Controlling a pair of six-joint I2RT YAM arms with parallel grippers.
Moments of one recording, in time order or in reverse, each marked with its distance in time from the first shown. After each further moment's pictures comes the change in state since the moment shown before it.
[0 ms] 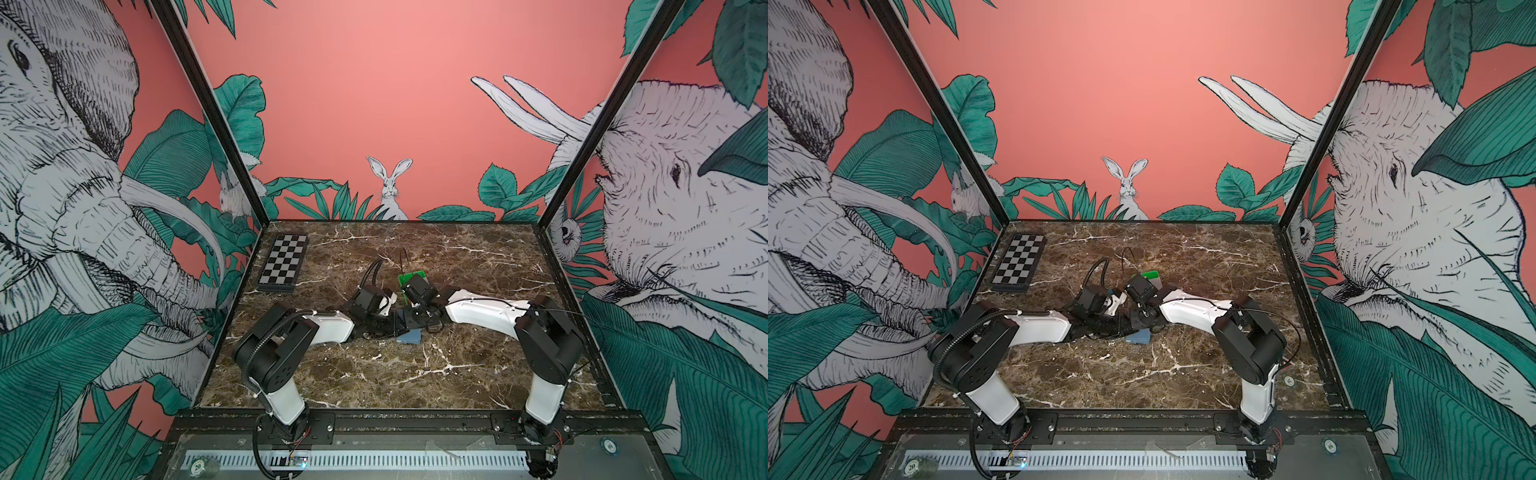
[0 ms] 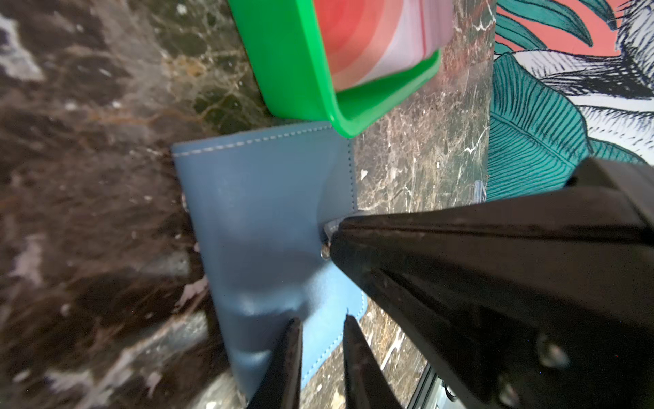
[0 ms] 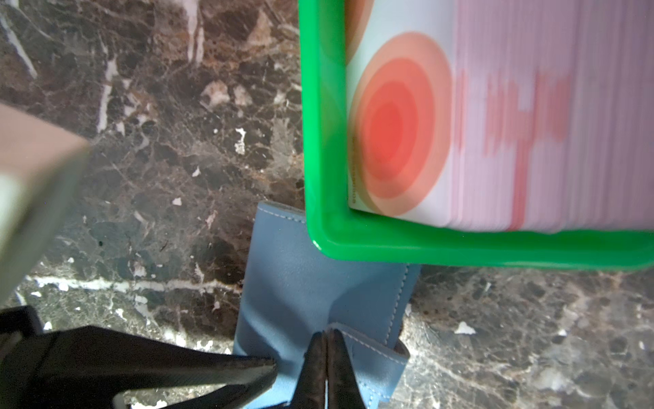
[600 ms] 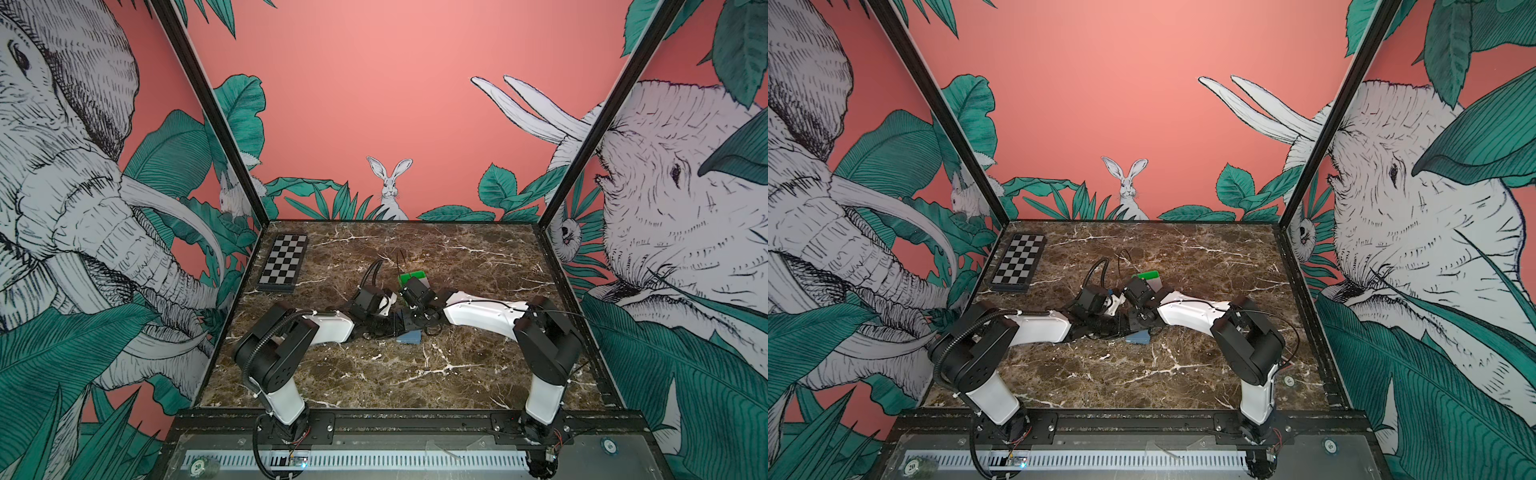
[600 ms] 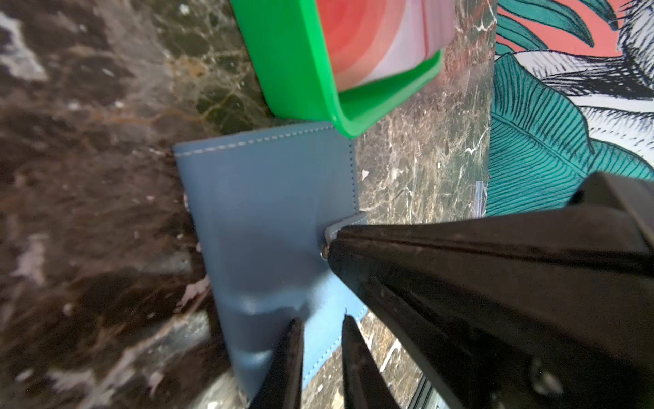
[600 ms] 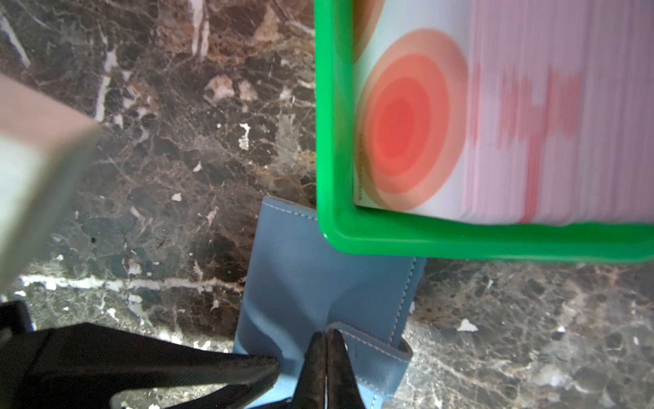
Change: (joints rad) left arm 0.000 0.000 0.000 0.000 -0.003 0.000; right arm 0.022 0.005 0.001 -0.002 0.039 0.005
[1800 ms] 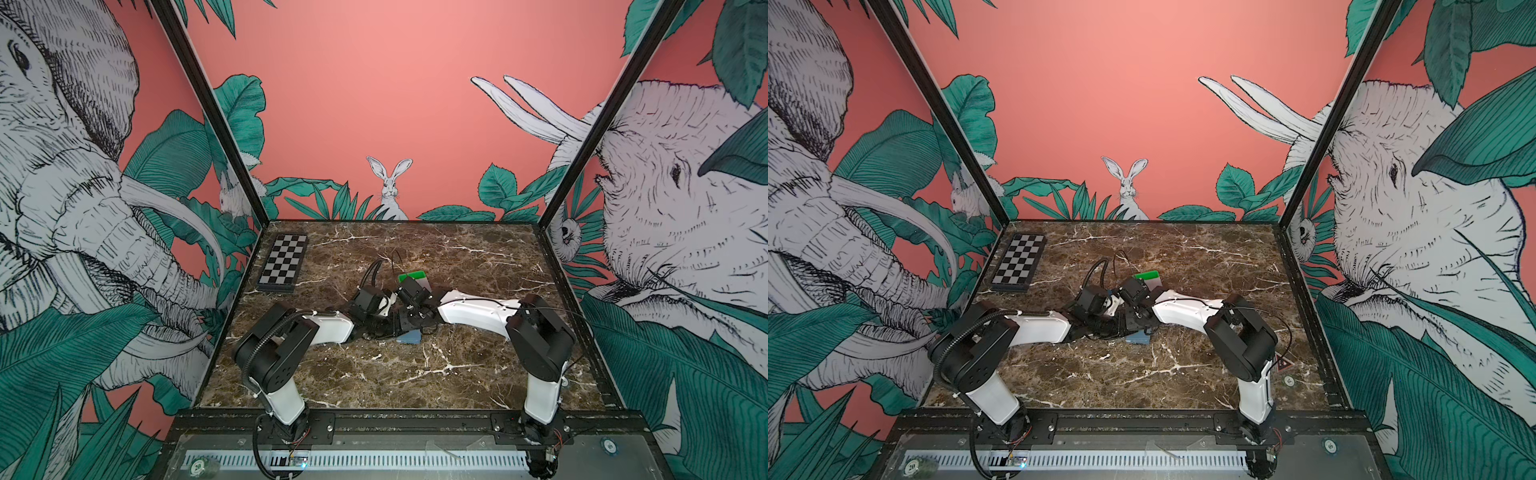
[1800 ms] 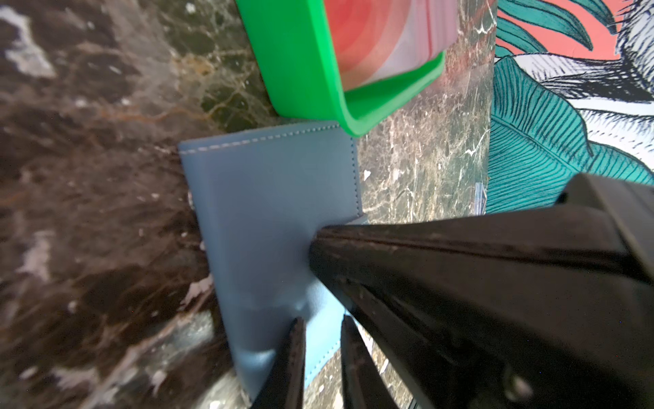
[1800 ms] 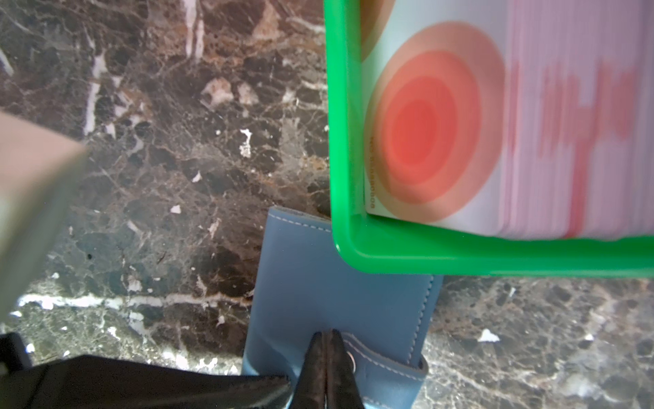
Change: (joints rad) left arm 0.000 0.000 -0.008 0.008 -0.001 -0.005; right arm 0.002 0.050 0.050 -0.043 0.017 0.045
